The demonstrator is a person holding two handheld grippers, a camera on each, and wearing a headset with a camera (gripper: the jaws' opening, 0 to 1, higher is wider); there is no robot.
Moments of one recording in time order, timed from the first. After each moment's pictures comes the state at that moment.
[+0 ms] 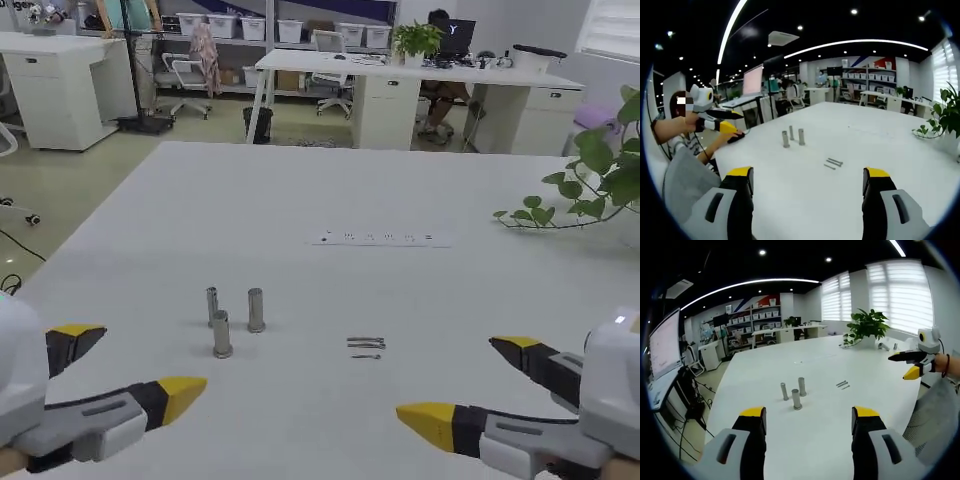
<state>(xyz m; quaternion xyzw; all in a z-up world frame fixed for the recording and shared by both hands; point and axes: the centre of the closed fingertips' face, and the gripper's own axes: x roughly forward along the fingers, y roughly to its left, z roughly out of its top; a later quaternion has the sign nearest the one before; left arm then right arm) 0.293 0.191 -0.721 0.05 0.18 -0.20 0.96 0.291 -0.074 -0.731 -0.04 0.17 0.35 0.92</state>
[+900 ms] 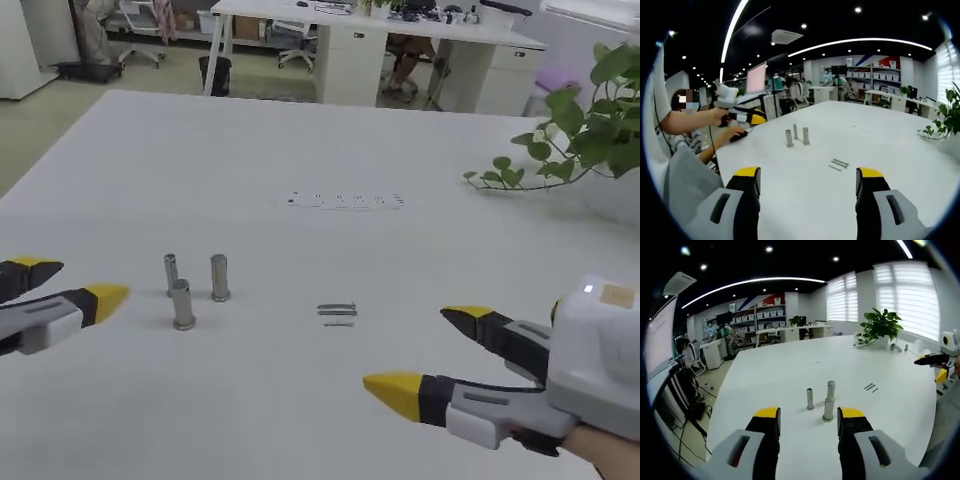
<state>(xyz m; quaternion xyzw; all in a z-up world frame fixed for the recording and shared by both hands) 0.384 0.228 -0.751 0.05 0.19 -0.19 0.96 0.297 -0.057 -0.739 -0.04 0.18 0.37 0.91</state>
